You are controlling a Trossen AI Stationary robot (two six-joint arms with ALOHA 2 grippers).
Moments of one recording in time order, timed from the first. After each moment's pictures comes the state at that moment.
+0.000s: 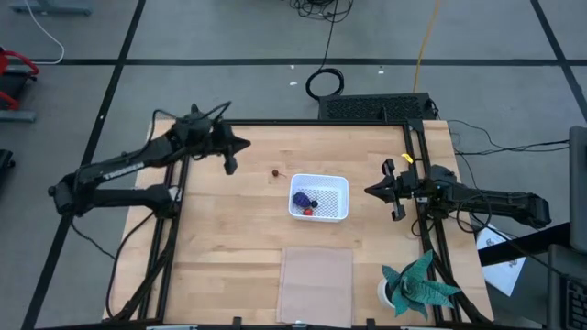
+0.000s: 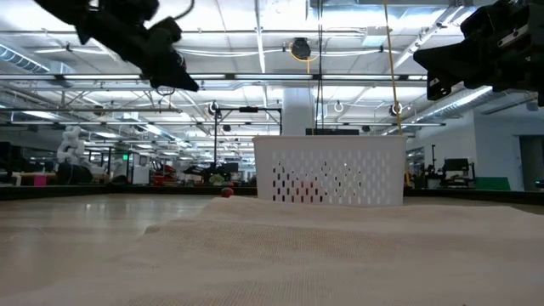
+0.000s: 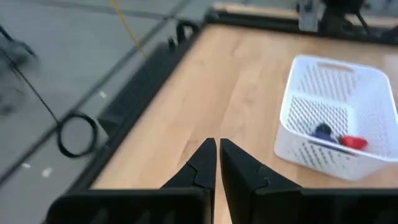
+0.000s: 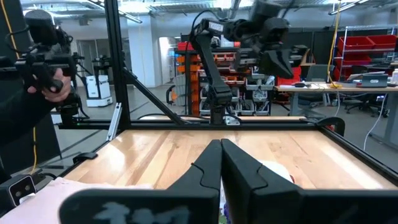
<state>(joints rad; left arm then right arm) 0.58 0.97 0.71 -0.21 0.21 0.16 -0.23 0.29 0.02 0.39 -0.33 0.07</state>
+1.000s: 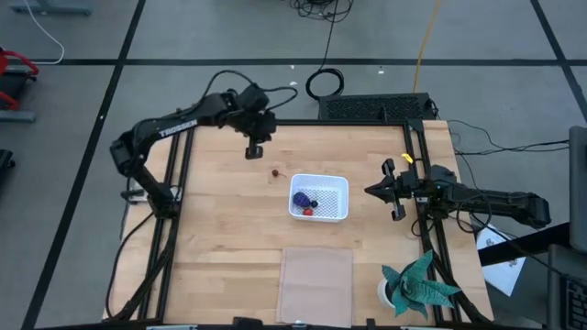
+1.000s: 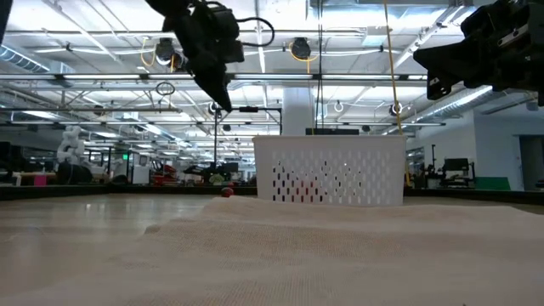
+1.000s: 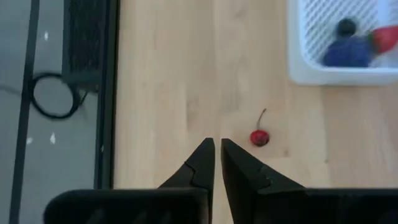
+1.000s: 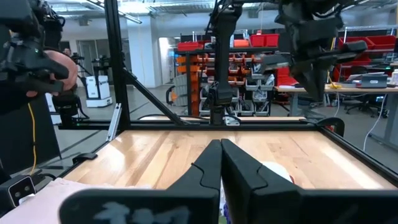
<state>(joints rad) 0.57 1.64 1.47 -0.87 0.19 0.59 -0.24 0.29 0.02 0.40 -0.33 0.07</state>
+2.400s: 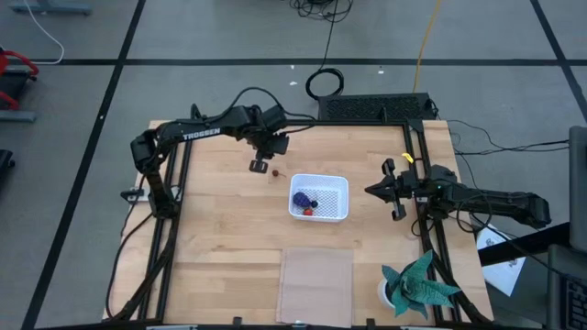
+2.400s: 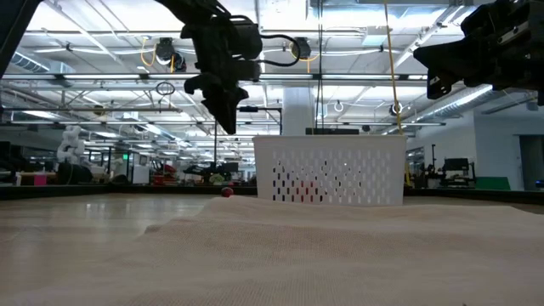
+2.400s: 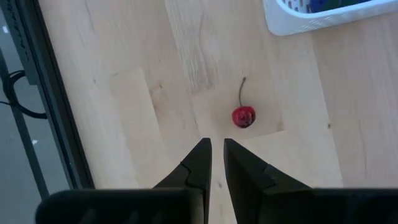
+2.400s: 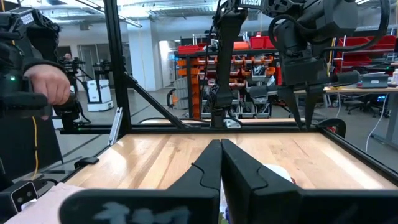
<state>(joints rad) 0.44 1.80 1.54 -0.98 0.05 0.71 -0.24 0.29 0.02 0.41 -0.33 0.09</state>
